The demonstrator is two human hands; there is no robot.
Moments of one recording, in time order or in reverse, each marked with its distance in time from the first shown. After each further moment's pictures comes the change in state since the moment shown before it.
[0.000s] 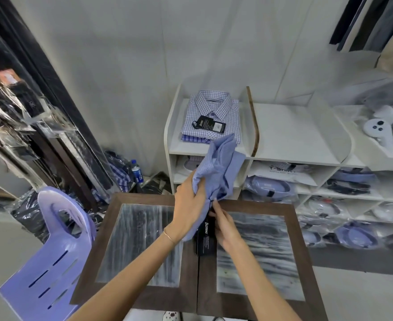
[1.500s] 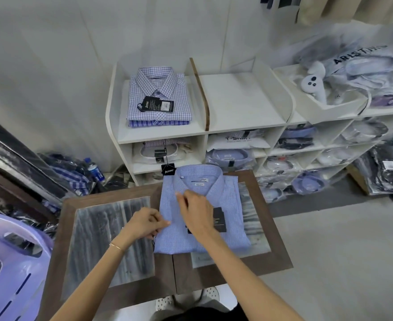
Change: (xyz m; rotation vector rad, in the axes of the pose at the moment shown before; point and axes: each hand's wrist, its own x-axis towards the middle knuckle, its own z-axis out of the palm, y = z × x) left_hand -0.011 -0.104 -0.014 0.425 -0.759 -0.387; right_hand -0.011 0.019 -0.021 -1.223 0.403 -0.597
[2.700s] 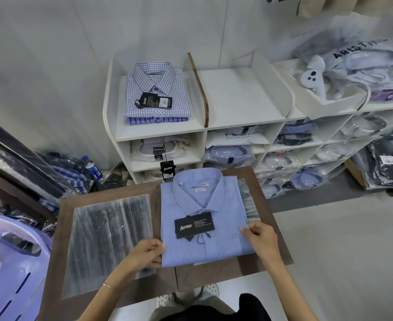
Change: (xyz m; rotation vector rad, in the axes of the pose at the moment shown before) left_hand -0.042 -0.043 0.046 -0.461 -0.163 -0.184; right_hand -0.076 0.119 -0.071 0.335 0.011 0.609
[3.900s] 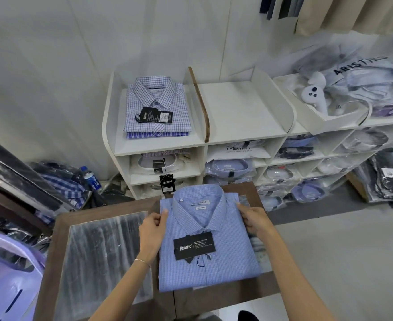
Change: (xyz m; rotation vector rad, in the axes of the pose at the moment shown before) left_hand 0.065 0.065 0.014 0.079 0.653 0.373; right_hand 0.098 -0.050 0.006 0.377 -0.233 0.305
